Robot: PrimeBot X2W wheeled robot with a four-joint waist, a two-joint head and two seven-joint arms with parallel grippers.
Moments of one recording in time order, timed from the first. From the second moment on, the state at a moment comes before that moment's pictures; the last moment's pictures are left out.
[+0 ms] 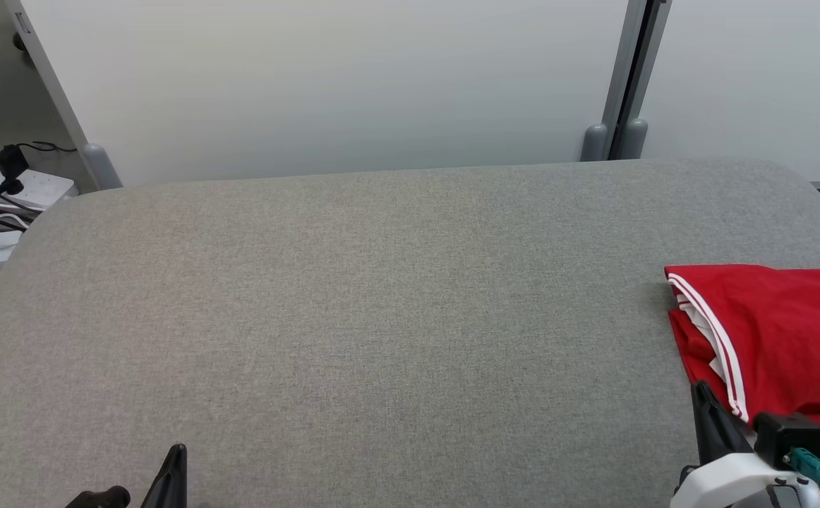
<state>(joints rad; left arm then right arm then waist) 0.06 0.07 0.08 0.44 -0.22 -0.13 -0.25 -0.11 -0.02 -0.07 0.50 0.07 0.13 -0.24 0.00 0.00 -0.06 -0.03</state>
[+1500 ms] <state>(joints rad) 0.03 0.06 0.08 0.38 -0.71 -0.13 -0.12 -0.10 -0.02 -0.09 0.42 0.62 0.13 -0.12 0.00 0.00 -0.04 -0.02</state>
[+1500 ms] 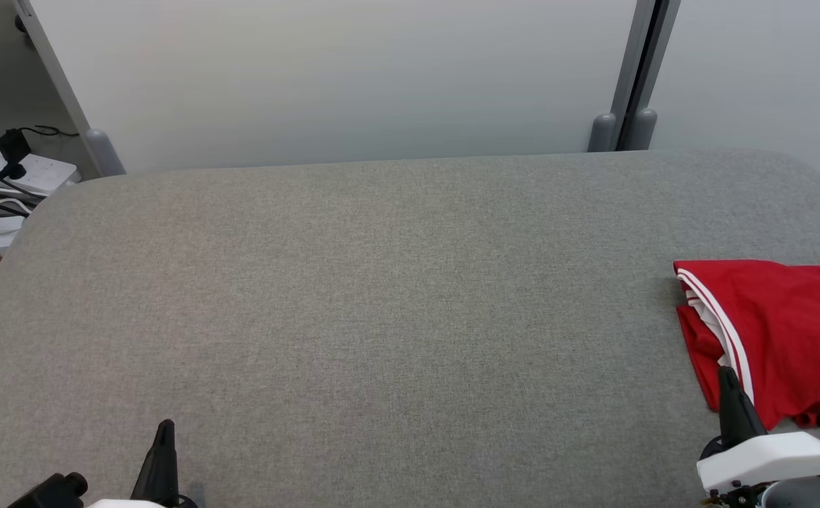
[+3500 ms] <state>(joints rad) -0.03 0.05 0.08 0.30 -1.37 -0.13 0.05 -0.09 -0.03 -0.12 0.32 1.34 0.13 0.05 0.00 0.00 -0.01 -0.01</state>
